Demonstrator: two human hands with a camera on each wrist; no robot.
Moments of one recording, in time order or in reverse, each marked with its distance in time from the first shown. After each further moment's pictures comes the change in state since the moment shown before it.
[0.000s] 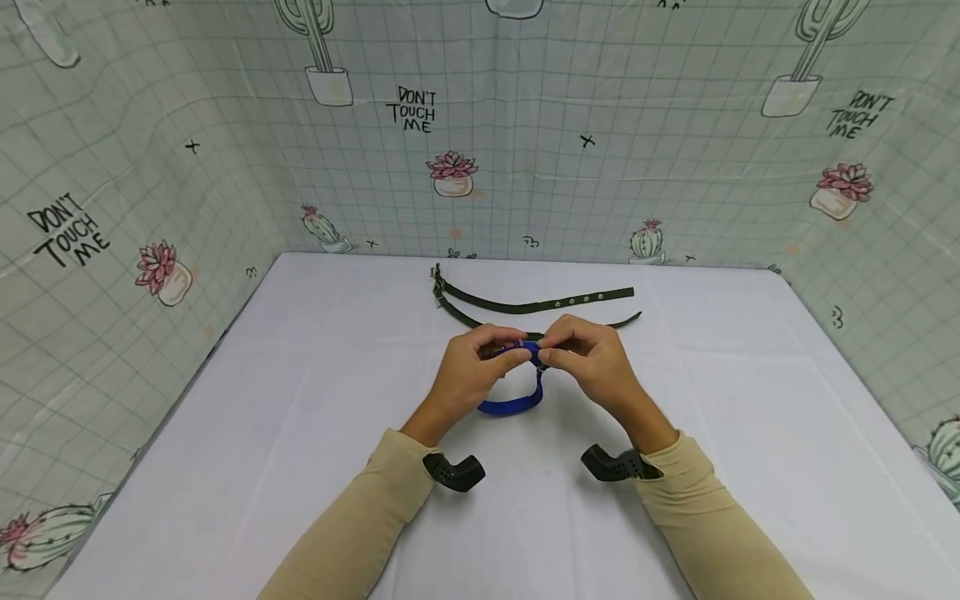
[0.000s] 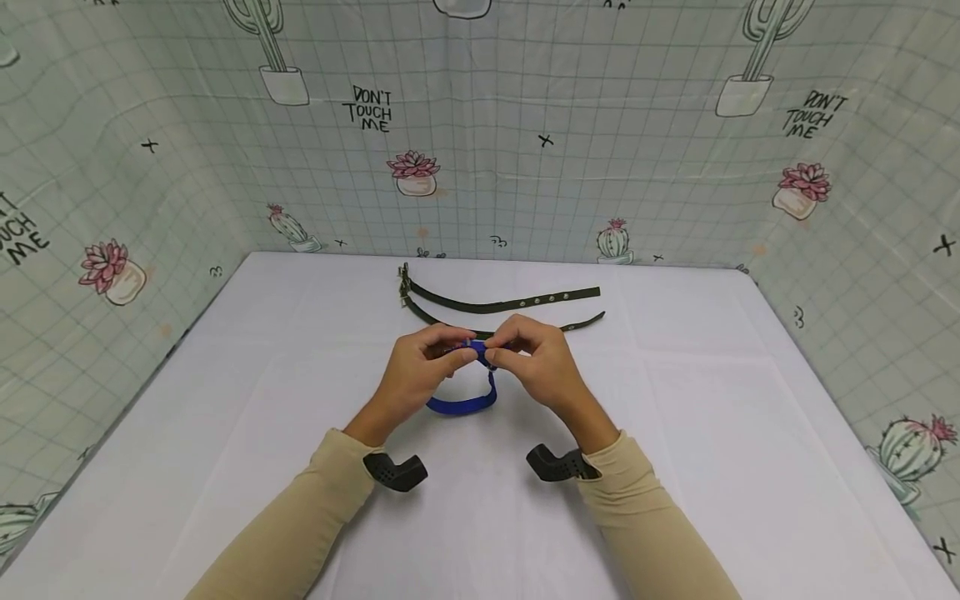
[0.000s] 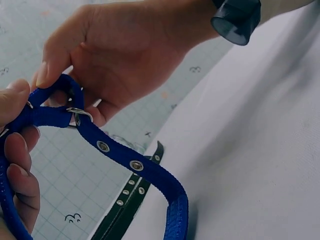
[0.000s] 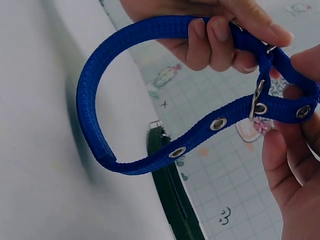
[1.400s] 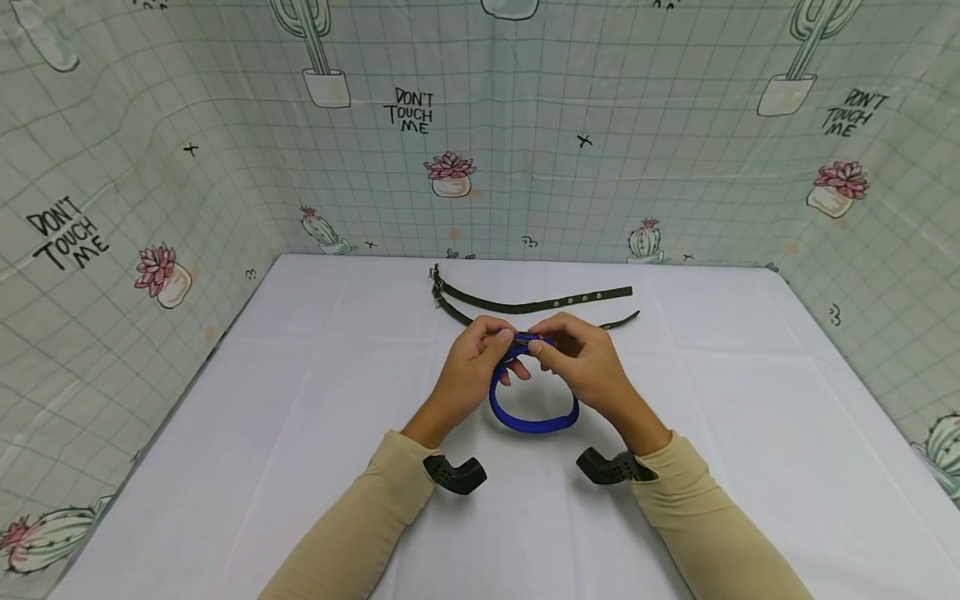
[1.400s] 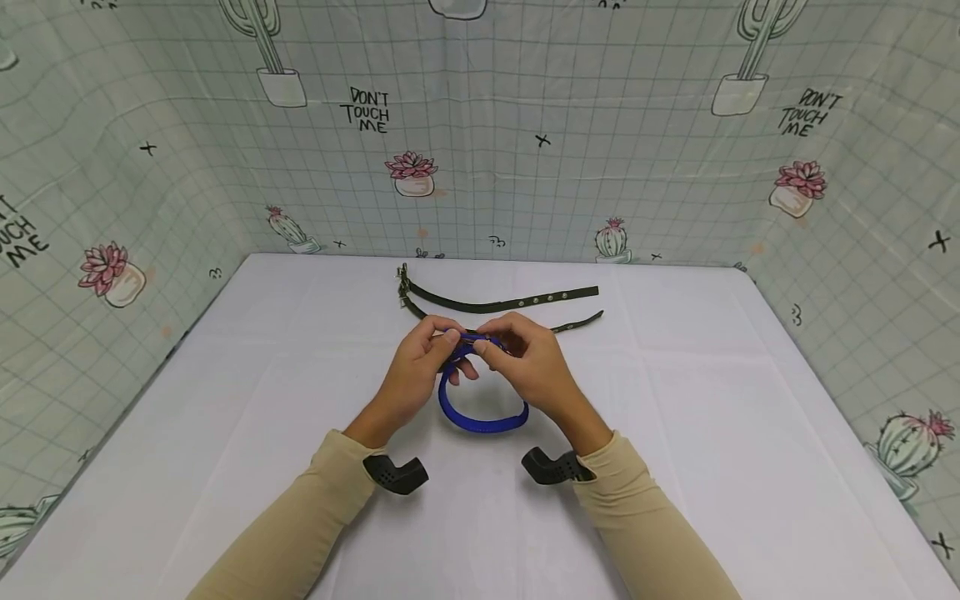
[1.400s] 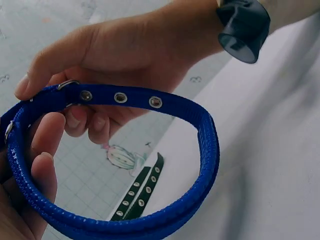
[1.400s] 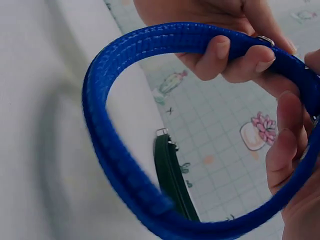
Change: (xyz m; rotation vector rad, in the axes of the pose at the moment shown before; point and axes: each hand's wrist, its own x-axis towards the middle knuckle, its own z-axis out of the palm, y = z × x) left_hand 0.000 0.008 0.003 -0.236 -0.087 -0.026; right_hand -0.001 -0.002 0.006 -0.065 0.009 0.070
